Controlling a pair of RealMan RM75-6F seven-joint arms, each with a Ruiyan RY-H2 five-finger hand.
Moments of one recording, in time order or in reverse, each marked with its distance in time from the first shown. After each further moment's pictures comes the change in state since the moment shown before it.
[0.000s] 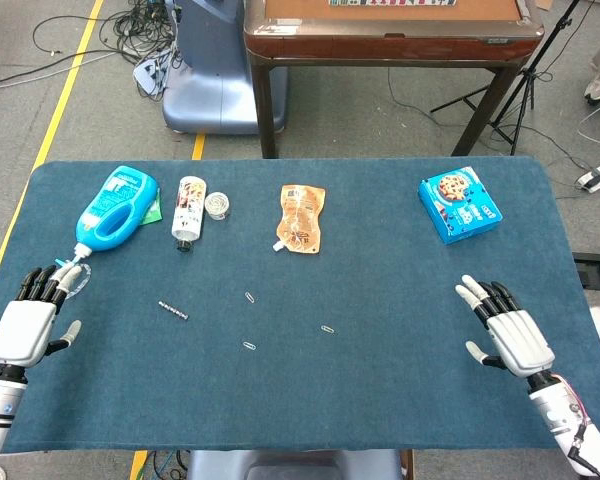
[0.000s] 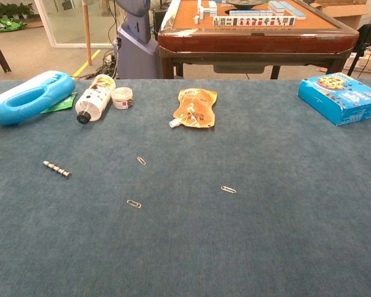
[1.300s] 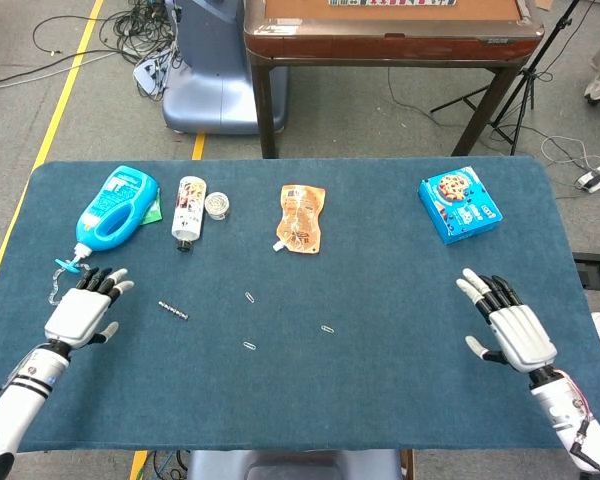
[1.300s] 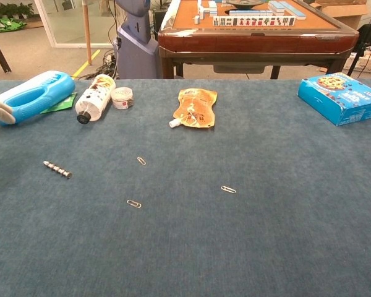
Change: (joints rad) left arm -0.193 -0.019 0.004 -0.010 -0.076 -0.361 0.134; right arm 0.010 0.011 0.012 0.006 -0.007 0.021 0.039
